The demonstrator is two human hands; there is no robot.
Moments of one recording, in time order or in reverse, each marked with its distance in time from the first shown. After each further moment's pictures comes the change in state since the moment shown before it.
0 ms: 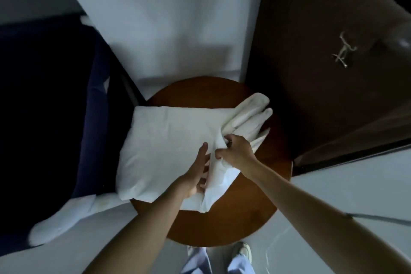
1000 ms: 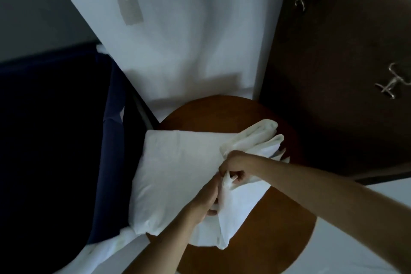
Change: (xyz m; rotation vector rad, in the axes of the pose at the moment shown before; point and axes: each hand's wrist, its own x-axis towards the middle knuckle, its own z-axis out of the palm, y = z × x) left_hand 0.010 0.006 -0.044 0.168 0.075 -0.022; right_hand 0.076 -0.044 0.034 -0.128 -0.482 0.370
